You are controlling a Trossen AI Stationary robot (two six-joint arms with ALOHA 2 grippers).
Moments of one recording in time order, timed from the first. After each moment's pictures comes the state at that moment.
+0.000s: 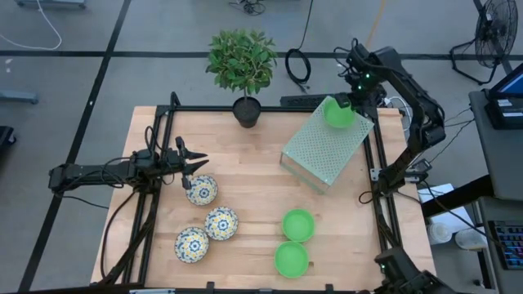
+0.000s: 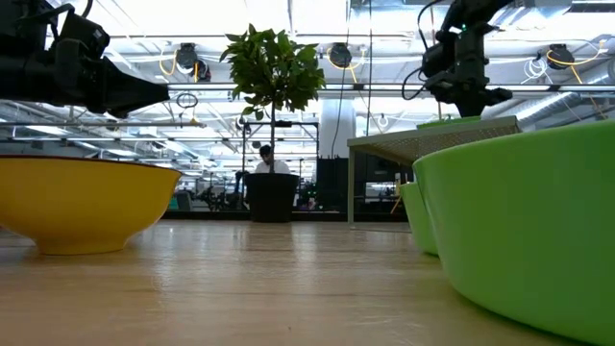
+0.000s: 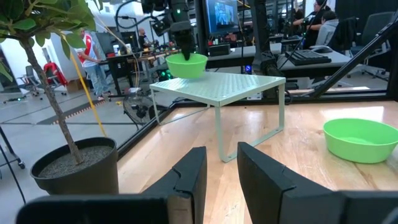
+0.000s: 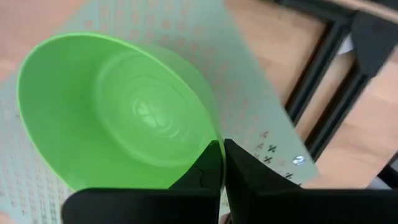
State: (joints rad) left arm 0.12 0.23 0.02 0.24 -0.11 0.12; right arm -1.11 1.65 1.66 -1.57 -0.11 0.15
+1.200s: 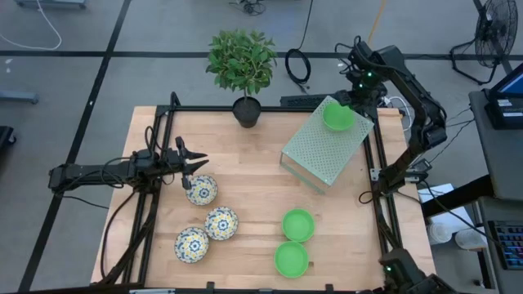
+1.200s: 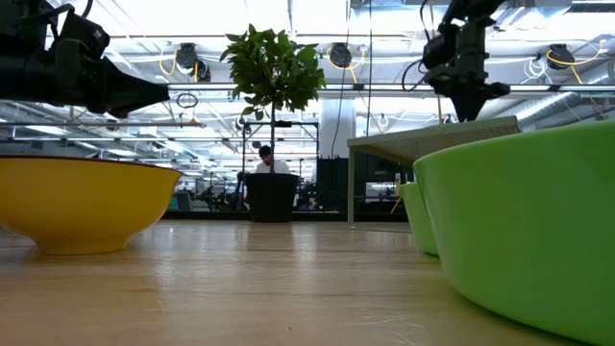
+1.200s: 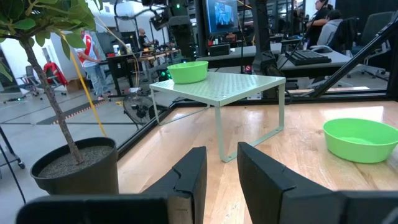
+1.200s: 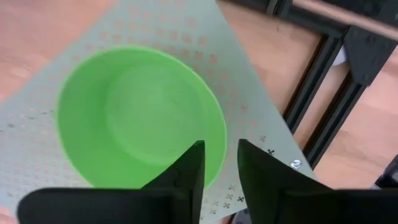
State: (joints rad) left arm 0.12 0.23 0.02 0.24 -0.11 0.12; right arm -1.11 1.63 1.70 -1.56 -0.11 0.15
